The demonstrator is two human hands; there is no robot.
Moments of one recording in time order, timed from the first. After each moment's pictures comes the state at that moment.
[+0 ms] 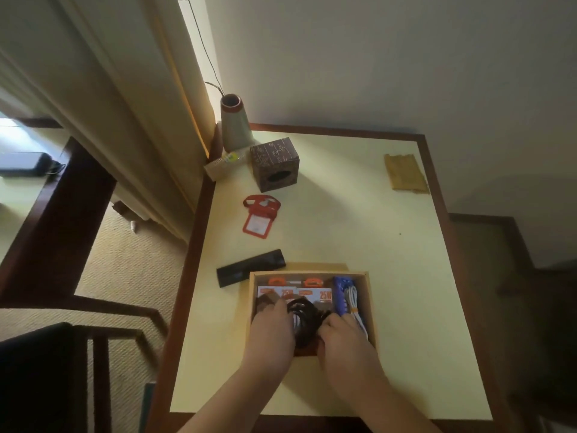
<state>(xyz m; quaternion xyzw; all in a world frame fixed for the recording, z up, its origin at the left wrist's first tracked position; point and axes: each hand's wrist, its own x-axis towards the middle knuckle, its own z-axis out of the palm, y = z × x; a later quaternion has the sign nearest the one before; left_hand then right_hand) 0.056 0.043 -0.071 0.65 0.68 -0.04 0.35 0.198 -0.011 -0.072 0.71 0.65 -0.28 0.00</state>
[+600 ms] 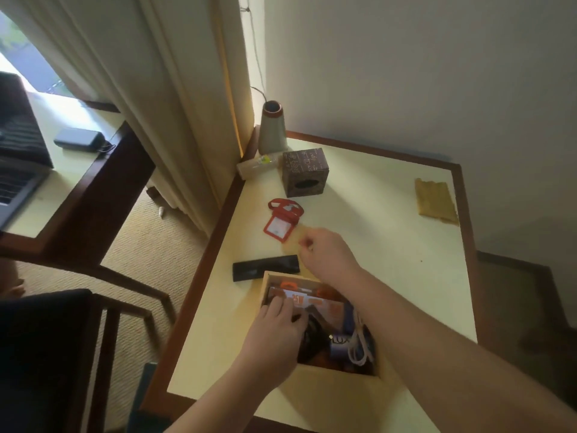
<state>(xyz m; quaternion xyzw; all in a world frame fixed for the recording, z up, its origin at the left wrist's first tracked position) 0.040 0.033 -0.064 0.83 0.52 -0.09 0.18 0.178 0.165 -0.042 0.68 0.66 -0.31 -0.08</state>
